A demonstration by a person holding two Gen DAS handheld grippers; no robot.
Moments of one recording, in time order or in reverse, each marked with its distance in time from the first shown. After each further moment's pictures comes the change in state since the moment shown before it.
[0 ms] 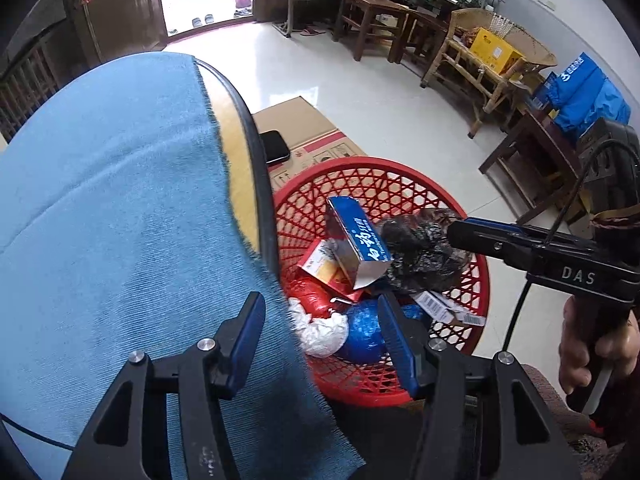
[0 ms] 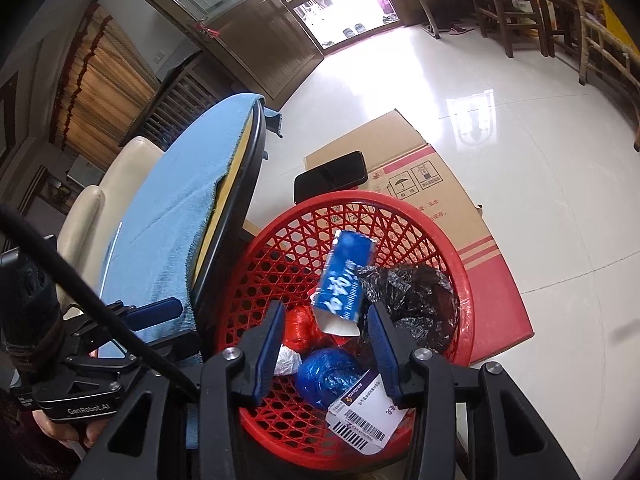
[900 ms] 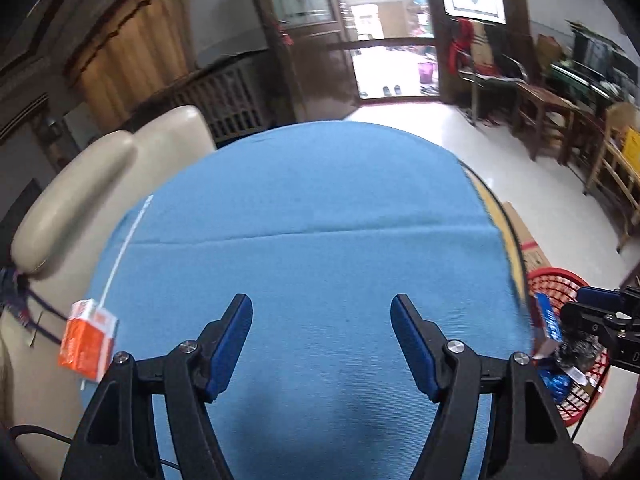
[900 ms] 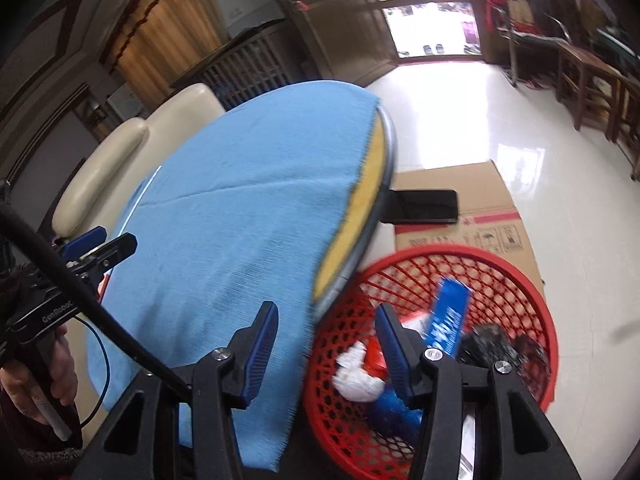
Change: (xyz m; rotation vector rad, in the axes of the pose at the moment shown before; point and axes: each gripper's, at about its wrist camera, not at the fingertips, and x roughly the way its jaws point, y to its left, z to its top) left arm -0.137 0.123 -0.052 -0.330 -0.304 0.602; right arm 0.020 0.142 0.016 -0.346 0.014 0.044
